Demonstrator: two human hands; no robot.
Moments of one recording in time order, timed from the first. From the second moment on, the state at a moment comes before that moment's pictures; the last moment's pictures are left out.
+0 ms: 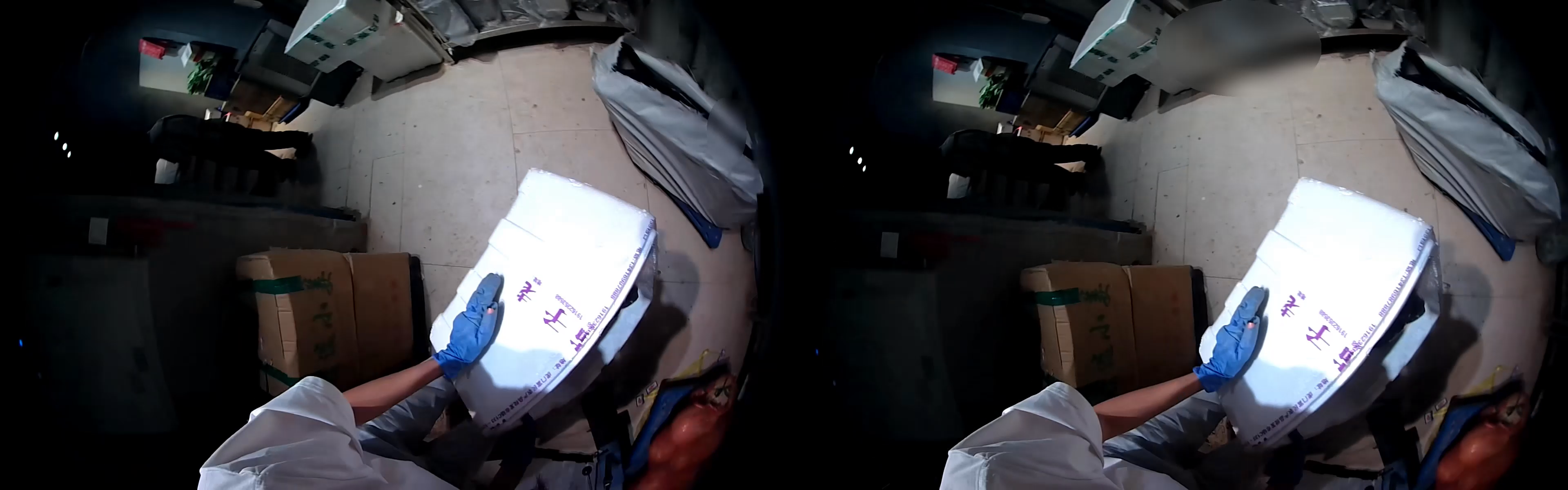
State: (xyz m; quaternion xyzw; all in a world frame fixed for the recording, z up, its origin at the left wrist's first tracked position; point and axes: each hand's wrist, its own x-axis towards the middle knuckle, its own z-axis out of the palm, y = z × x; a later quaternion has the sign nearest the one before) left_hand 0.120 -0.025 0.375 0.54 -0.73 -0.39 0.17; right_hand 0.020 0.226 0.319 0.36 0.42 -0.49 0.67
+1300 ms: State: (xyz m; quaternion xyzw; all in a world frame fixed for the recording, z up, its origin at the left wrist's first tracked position) left_hand 0.199 0.003 0.363 0.57 -0.58 -0.53 0.23; right_hand 0.058 0.225 0.315 0.33 0.55 -0.51 0.57
